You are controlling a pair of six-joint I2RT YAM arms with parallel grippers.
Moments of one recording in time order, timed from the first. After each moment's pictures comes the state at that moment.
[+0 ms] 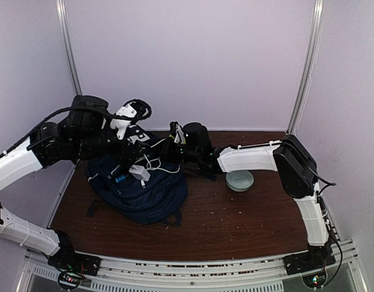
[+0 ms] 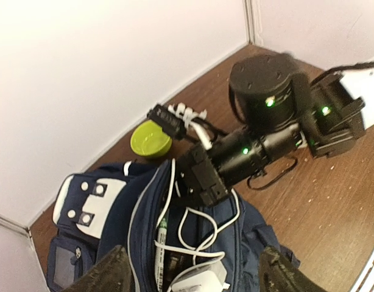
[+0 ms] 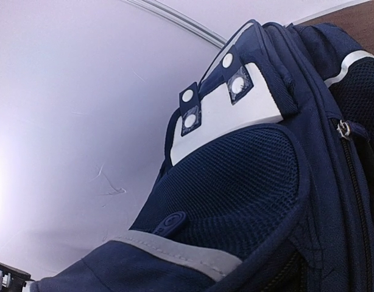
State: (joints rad) left arm -0.90 1.19 1.26 -0.61 -0.24 0.10; right arm 0.86 2.24 1.68 0.38 -0.27 1.00
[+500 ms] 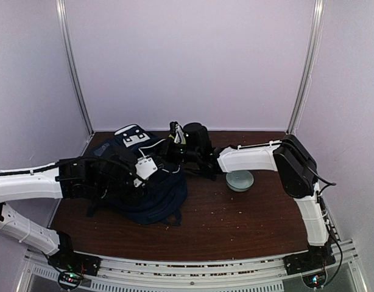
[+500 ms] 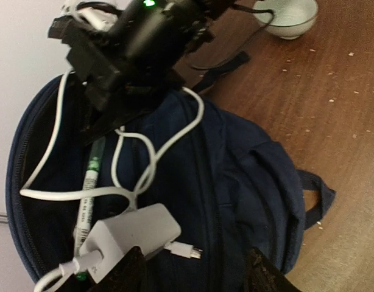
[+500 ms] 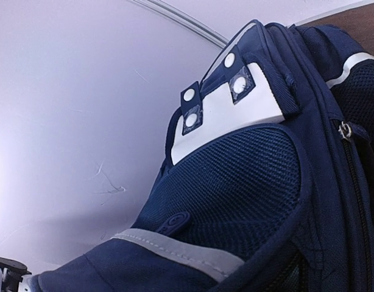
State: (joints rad) left arm -1.08 1.20 0.94 -0.50 -0.42 0.21; right arm 0.86 2.24 1.68 0.38 -0.27 0.99
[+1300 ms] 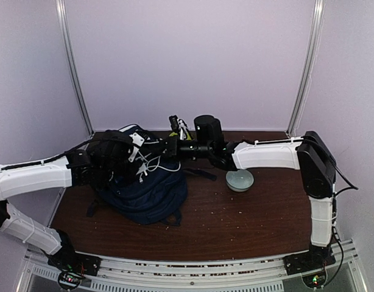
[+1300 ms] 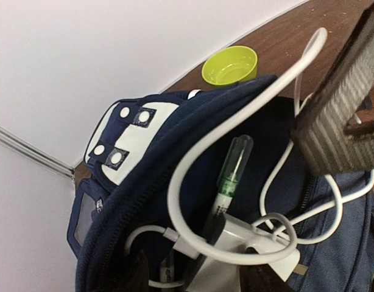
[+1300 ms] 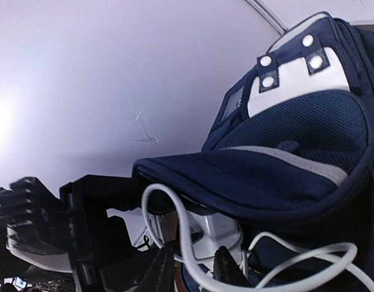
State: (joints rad) left arm -0.85 1.29 0.94 -0.30 -0.60 0.11; right arm 0.86 2.05 1.53 0.36 -0.49 0.84
